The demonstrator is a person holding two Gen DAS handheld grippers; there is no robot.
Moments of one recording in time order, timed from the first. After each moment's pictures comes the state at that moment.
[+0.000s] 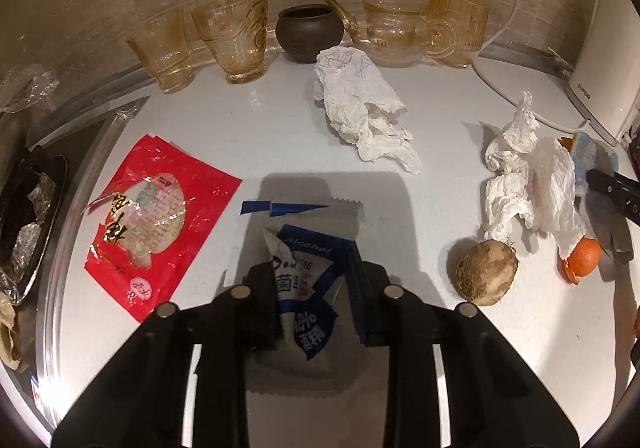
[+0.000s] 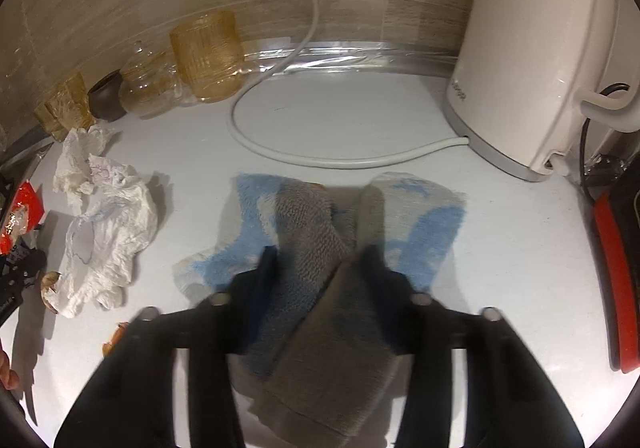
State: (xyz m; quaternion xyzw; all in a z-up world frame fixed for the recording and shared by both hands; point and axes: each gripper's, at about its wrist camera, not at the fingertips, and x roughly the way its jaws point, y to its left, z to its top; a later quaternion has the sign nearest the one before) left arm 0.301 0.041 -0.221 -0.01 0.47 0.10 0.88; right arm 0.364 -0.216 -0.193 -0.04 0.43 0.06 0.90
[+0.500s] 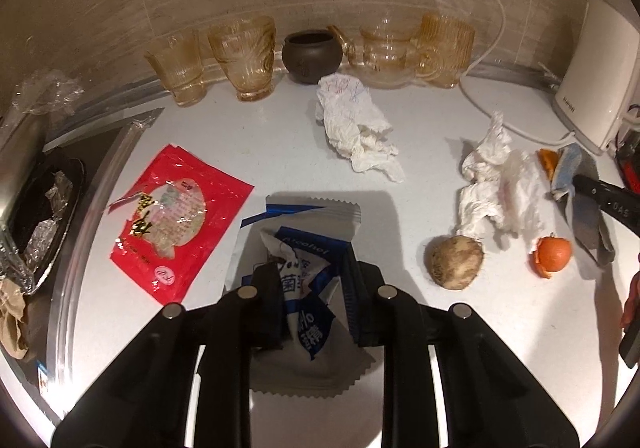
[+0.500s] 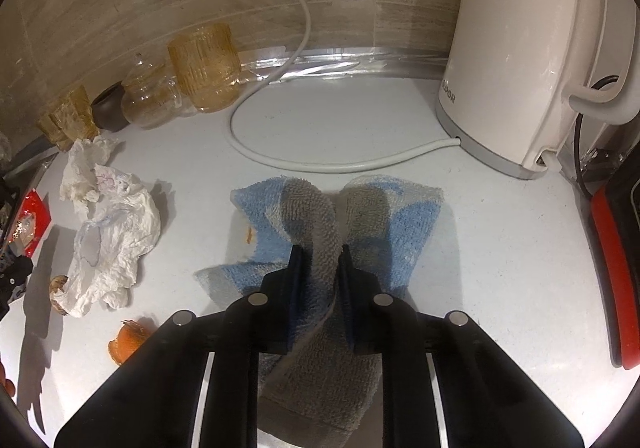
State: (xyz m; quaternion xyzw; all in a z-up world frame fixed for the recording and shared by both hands) left arm 0.276 0.039 -0.195 -0.02 0.44 0.09 0.89; right arm 0.360 -0.220 -0.186 -0.03 0.42 0.07 0.91
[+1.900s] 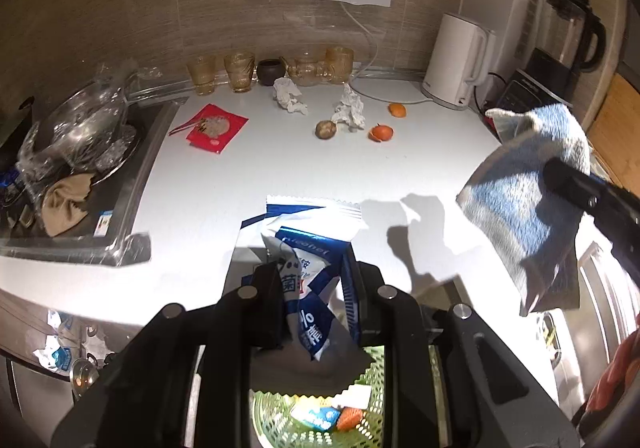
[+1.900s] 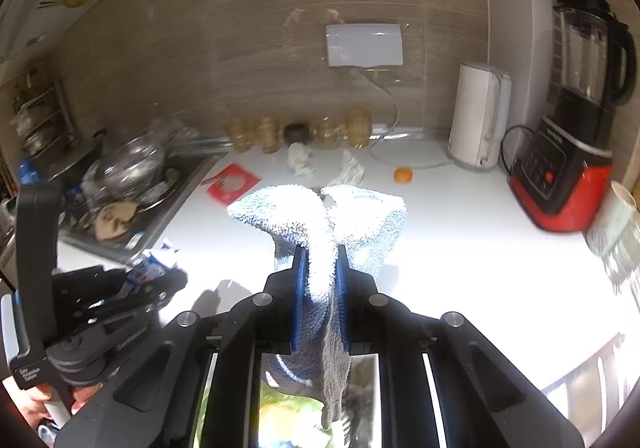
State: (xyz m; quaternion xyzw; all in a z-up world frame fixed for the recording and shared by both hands) left arm -0.038 -0.008 -0.095 -0.03 0.40 0.00 0.92; right arm -0.045 -0.132 -0.046 -0.03 0.30 0.14 0.95
